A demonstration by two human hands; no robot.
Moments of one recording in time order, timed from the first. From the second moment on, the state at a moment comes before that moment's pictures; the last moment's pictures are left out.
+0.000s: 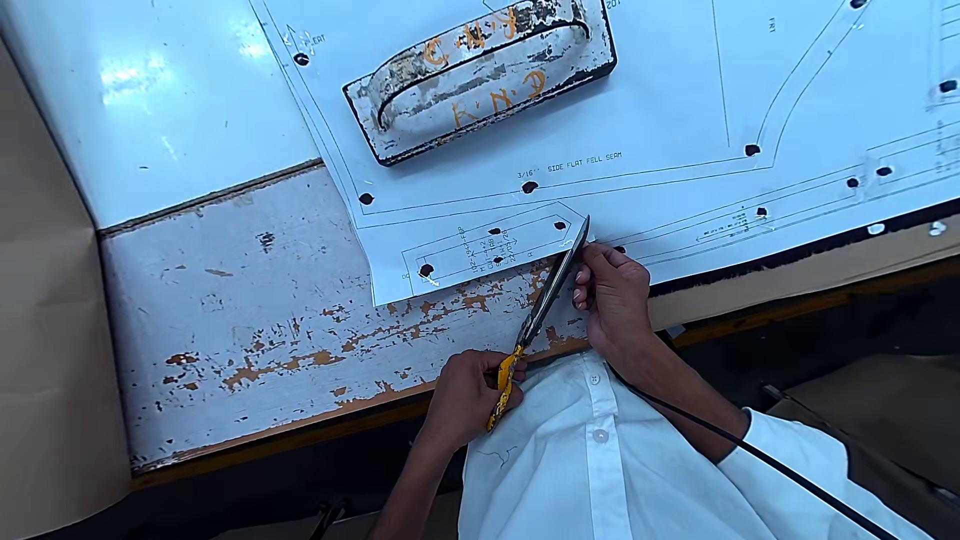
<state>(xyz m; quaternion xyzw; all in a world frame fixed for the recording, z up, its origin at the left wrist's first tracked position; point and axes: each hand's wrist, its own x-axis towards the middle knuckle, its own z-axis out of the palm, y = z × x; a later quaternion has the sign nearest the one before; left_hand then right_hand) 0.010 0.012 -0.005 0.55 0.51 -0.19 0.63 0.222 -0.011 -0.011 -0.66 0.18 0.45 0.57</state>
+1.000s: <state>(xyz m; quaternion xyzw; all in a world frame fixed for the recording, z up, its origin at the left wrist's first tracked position) -0.029 0.012 0.000 0.55 0.47 -0.17 0.66 0.220 -0.011 -0.015 -0.67 0.16 0.45 0.57</state>
